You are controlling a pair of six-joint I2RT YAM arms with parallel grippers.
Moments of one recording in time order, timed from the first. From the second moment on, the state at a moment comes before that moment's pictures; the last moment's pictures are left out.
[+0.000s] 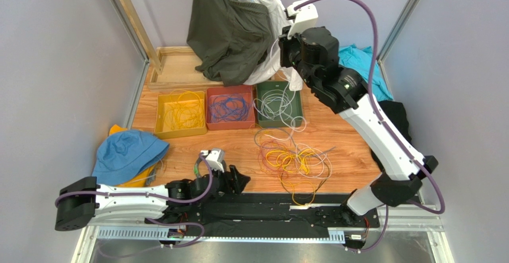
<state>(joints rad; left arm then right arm) -1.32 0.77 0.11 0.20 -0.54 -0.89 0.77 1.50 1.97 -0.56 0.43 0.05</state>
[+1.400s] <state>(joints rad) -1.32 0.65 0.05 0.20 -0.50 -0.99 0.49 1.95 1.63 -0.18 0.42 0.09</state>
